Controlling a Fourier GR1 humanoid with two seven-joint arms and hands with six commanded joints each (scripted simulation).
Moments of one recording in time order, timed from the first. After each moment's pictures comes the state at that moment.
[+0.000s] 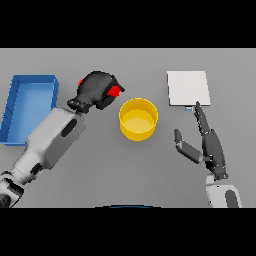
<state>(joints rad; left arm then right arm) -0.76 0.27 -0.52 -1.07 -0.63 0.02 0.10 0.12 -0.08 0.12 -1.75 0.22 -0.01 -0.09</state>
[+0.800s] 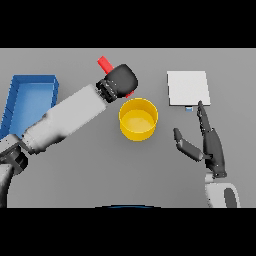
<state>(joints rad) -1.15 0.28 -0.96 -0.83 -0.91 -0.29 0.01 0.10 -0.06 0.11 -1.71 0.24 -0.05 -0.10</state>
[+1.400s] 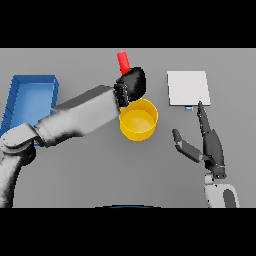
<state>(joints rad) -1.31 0.22 -1.26 -0.73 -1.09 -0.28 -0.06 0.11 -0.06 0.11 -1.72 0.25 -0.06 -0.09</state>
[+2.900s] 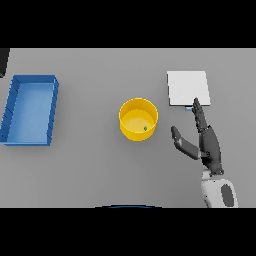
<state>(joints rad) -1.62 0.54 -0.68 -0.12 -0.31 -0.03 0.06 0.07 -0.05 0.11 -1.68 0.20 -0.03 -0.15</state>
